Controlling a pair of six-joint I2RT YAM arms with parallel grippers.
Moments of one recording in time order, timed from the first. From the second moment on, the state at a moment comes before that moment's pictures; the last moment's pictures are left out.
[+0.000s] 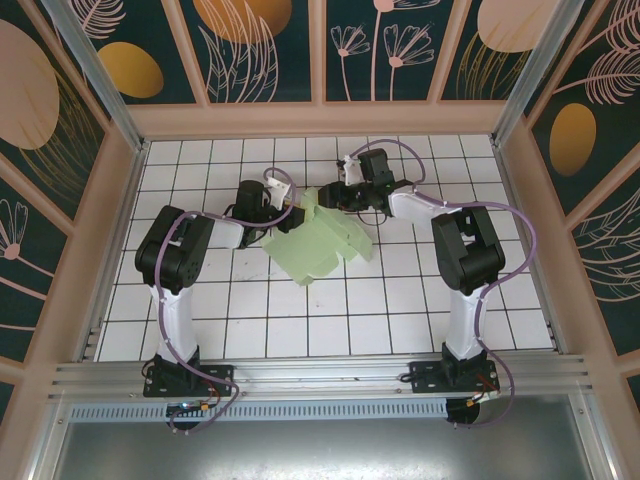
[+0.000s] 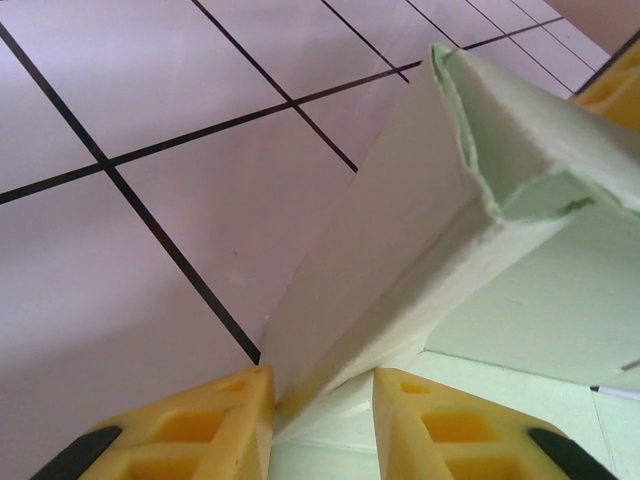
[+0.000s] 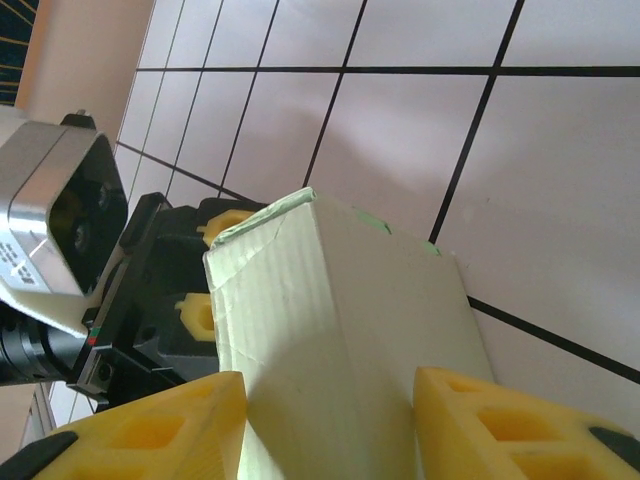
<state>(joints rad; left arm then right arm) -0.35 2.05 1.01 0.49 0.55 -0.13 0.45 1.98 1.36 -0.12 -0.63 0.45</state>
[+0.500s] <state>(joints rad) -0.35 2.06 1.01 0.51 0.53 -0.18 0.47 1.98 1.36 -0.12 -0.60 0.45</state>
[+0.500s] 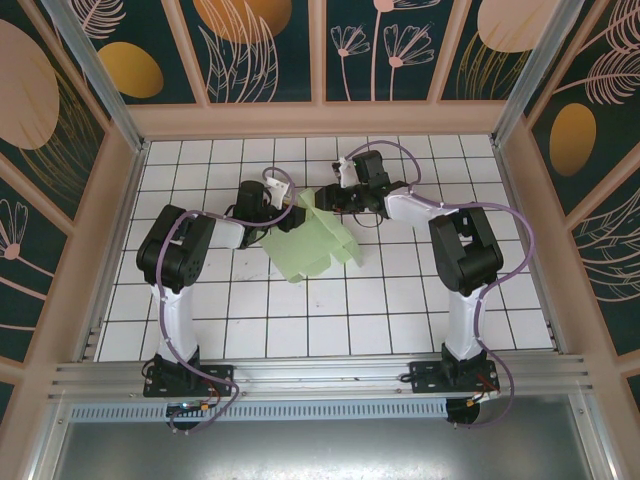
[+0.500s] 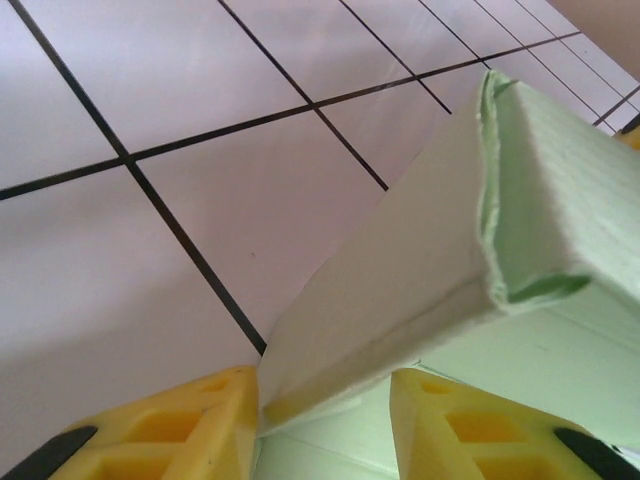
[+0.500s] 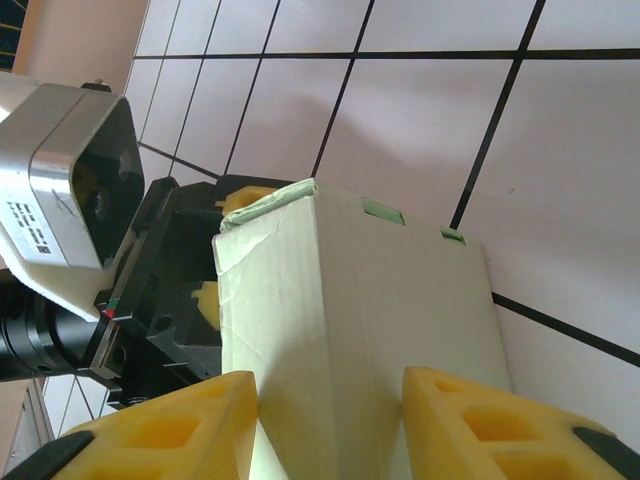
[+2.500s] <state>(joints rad) -0.43 1.92 0.76 0.70 0.23 -0.08 0.49 2.05 1.37 -0.02 -0.69 0.50</state>
